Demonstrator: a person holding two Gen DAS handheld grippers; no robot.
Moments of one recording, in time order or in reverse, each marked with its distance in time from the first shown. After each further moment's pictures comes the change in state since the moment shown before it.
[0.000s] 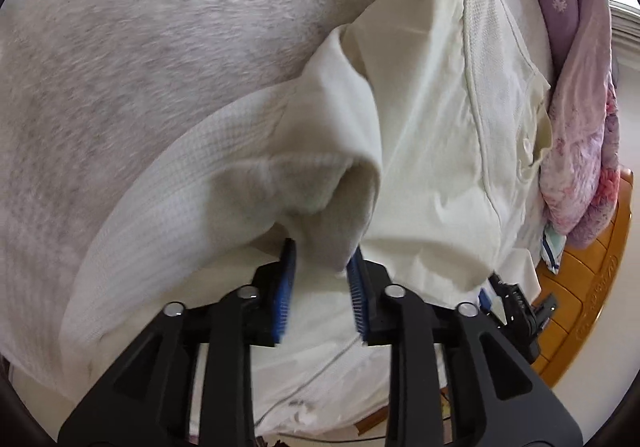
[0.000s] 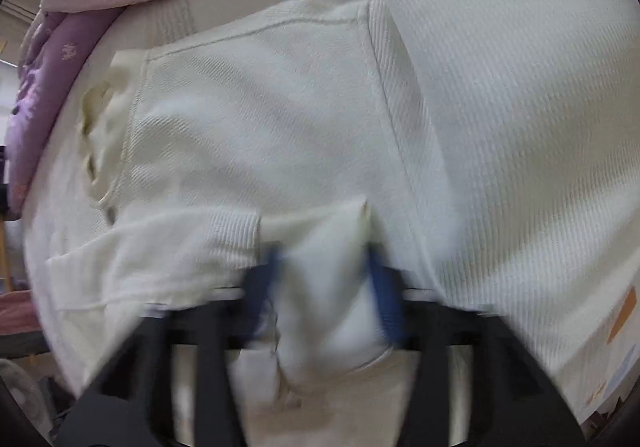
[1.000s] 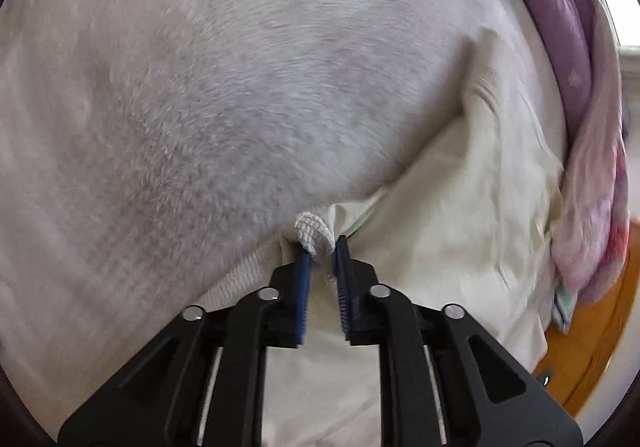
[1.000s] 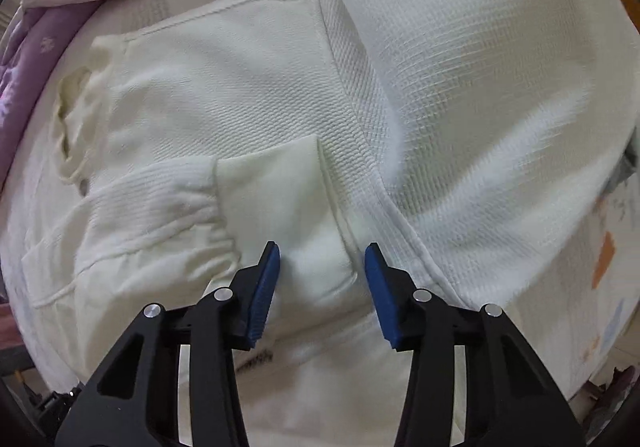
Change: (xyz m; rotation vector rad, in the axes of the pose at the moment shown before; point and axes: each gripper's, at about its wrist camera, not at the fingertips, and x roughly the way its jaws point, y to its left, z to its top) left arm -0.079 0.052 0.017 -0.065 -0.211 0.086; right arm -0.007 0.010 -0.036 0.032 -0.036 -0.144
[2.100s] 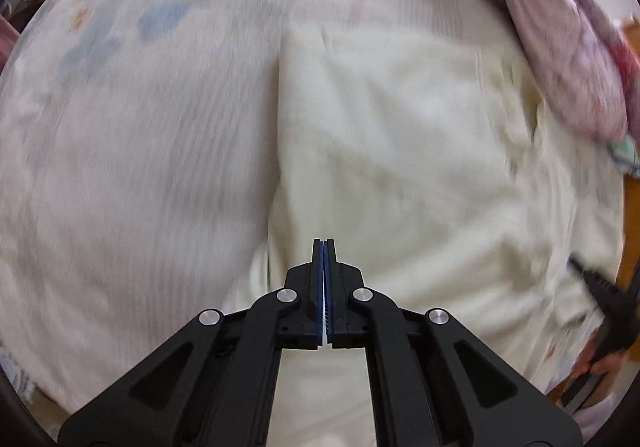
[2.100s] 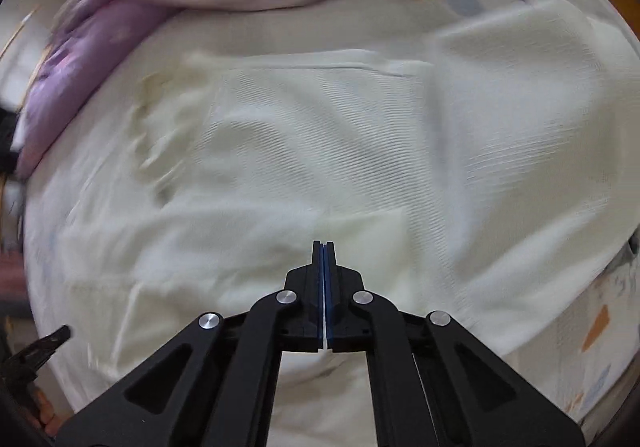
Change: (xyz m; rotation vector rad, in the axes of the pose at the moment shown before) left arm -0.028 -0.124 0.040 0.601 -0.105 0.194; right arm -0.015 0.063 0.008 -0.126 -0.071 0.105
